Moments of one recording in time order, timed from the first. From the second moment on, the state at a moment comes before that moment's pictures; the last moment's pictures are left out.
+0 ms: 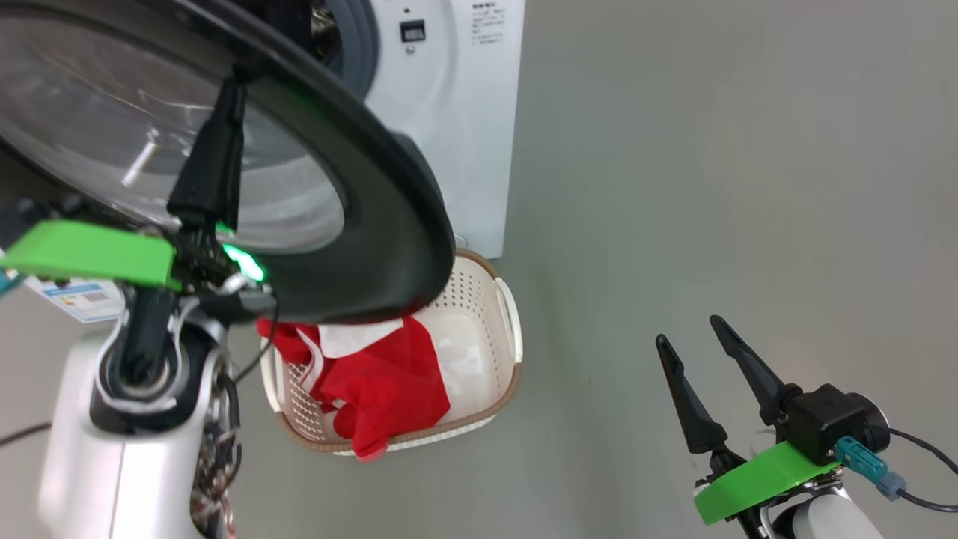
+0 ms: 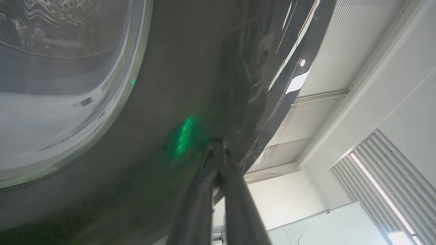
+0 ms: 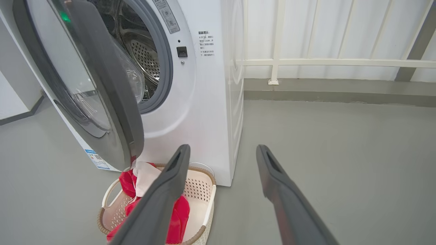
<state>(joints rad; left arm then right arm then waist) -0.60 0.04 -0.02 0.10 -1.66 0.06 0.12 -0.11 -0.09 0.15 0.21 0.25 0.13 -0.26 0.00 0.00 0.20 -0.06</state>
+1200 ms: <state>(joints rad) -0.44 0.14 -0.13 0.21 -1.36 -0.12 -0.04 -0.10 -0.08 0.10 0.19 0.25 0.13 -0.26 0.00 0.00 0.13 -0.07</state>
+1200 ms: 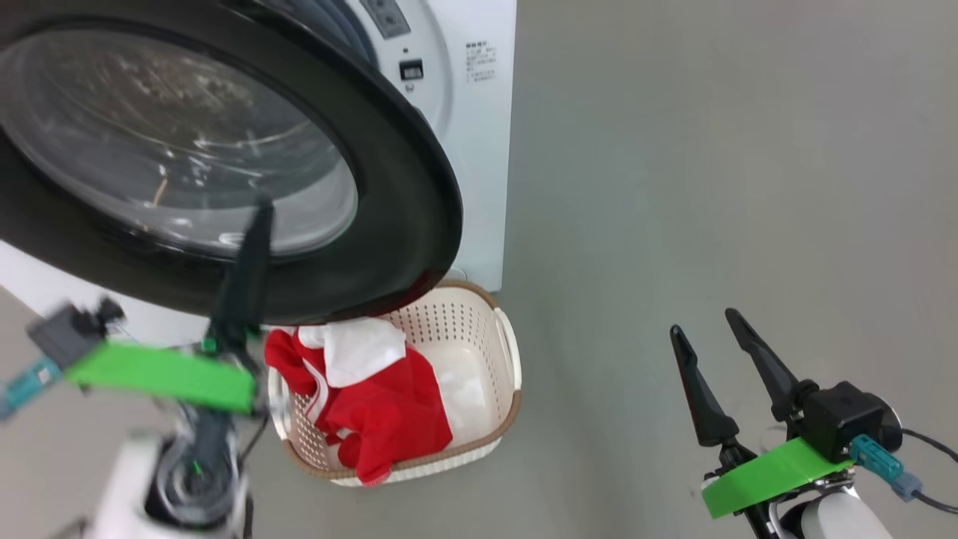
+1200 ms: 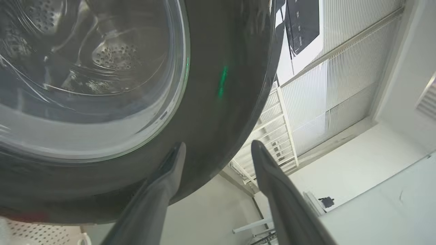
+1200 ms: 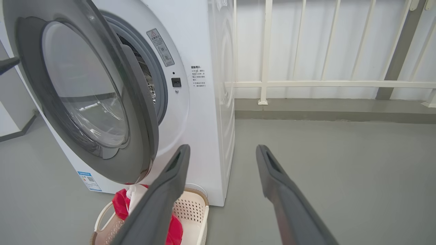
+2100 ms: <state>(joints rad) 0.04 0.16 0.05 0.07 -0.40 -0.12 -0.25 0.02 -0.06 0.05 0.06 0.26 0.13 -0.26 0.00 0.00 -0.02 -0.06</state>
